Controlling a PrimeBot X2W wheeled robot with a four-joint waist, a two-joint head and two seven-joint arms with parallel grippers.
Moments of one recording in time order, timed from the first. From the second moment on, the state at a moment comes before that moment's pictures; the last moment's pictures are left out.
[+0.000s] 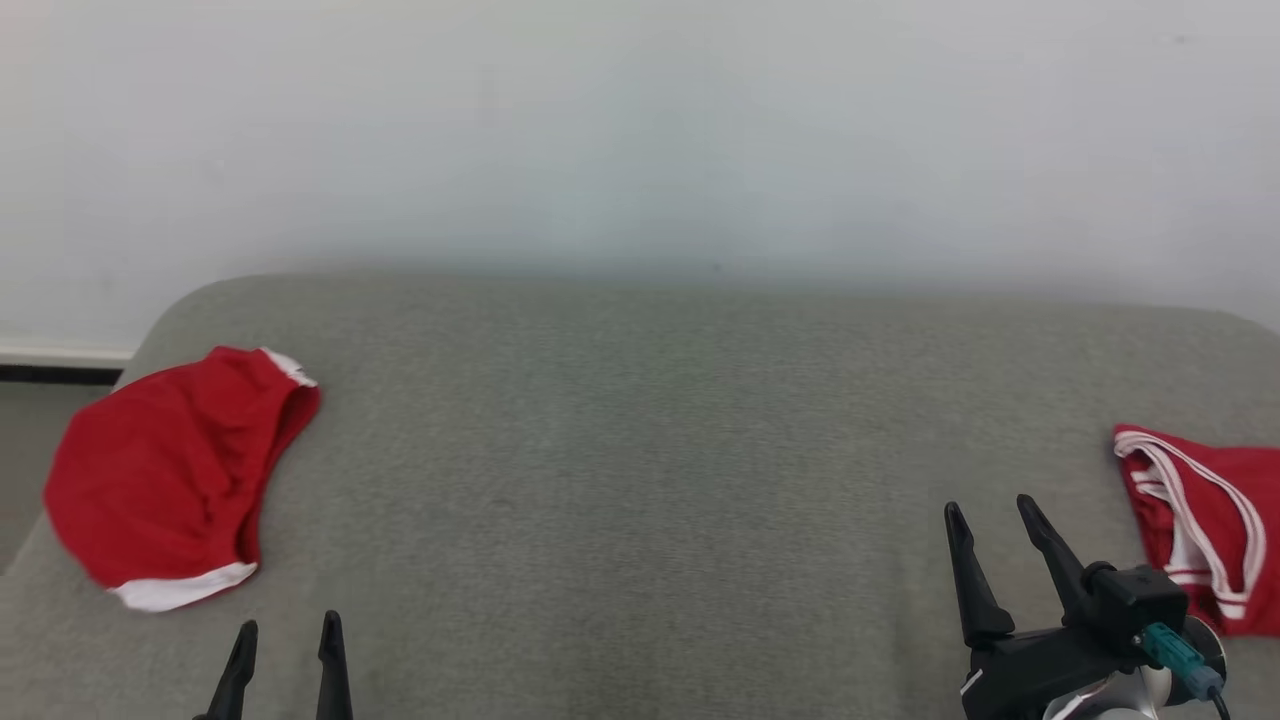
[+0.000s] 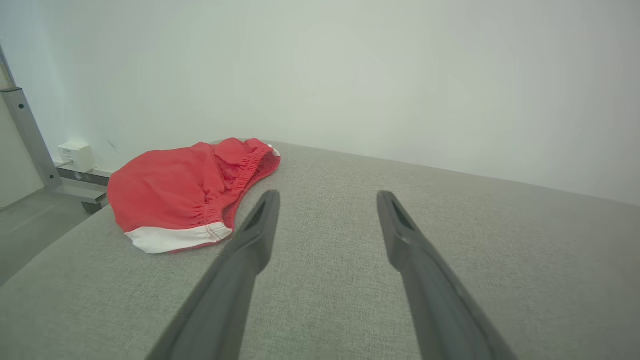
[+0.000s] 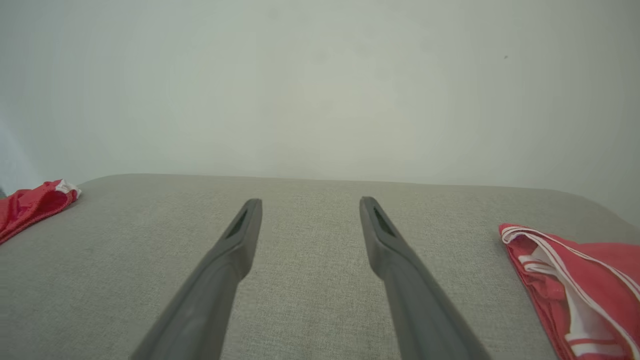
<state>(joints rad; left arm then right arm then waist) 0.09 0.05 0.06 0.13 -0.17 -0.06 -0.26 -0.17 -0.17 0.11 0.42 0.24 0.13 -0.26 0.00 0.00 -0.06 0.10</state>
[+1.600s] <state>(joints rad) -0.13 0.09 0.18 0.32 -0.24 -0.11 -0.22 -0.21 -0.18 0.18 0.37 0.24 0.13 -0.23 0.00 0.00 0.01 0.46</state>
